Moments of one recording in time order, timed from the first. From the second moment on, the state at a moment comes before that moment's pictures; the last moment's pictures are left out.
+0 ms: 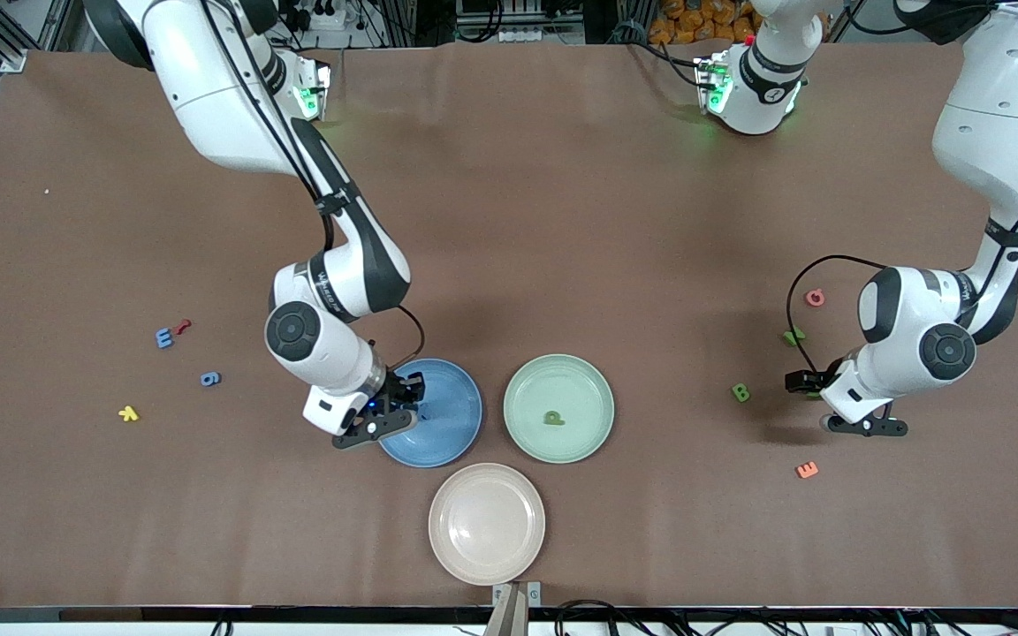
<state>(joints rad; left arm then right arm) 0.28 0.70 -0.27 -1.77 0.27 2.37 -0.05 0.49 0.77 -0.08 -1.45 0.25 2.36 -0.03</state>
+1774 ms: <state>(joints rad) 0.16 0.70 -0.30 -1.71 0.27 2.38 -0.35 0.19 0.62 -0.19 -1.64 0.10 2.17 -0.33</state>
